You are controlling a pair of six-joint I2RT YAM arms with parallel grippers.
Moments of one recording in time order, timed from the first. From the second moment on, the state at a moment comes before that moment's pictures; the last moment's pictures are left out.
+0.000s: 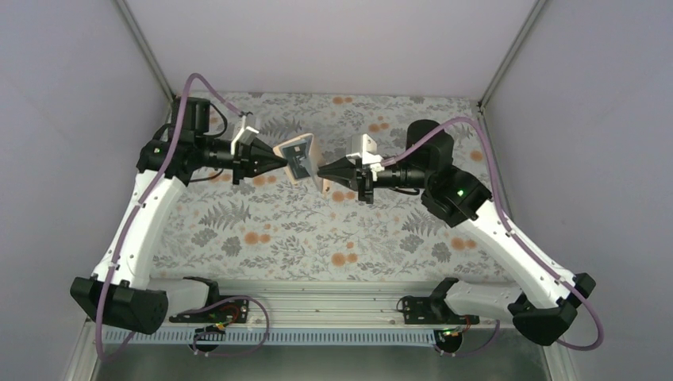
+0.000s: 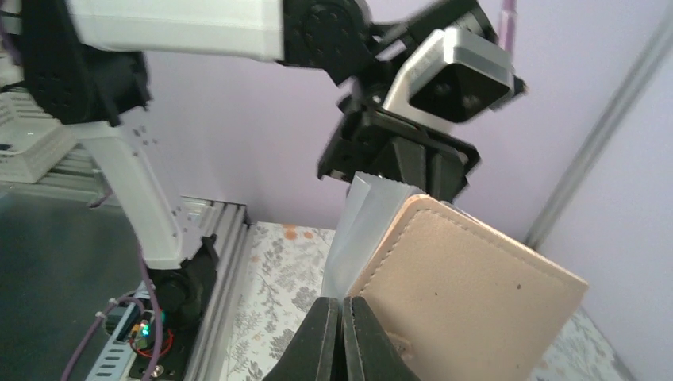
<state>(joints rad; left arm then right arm) -0.19 1.23 1.39 -0.89 1.32 0.50 0.77 1.14 1.35 -0.38 -0.75 -0.32</state>
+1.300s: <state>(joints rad) -0.18 1.21 1.27 -0.69 0.72 0.22 0.90 1.60 1.48 -0.24 0.10 0.18</state>
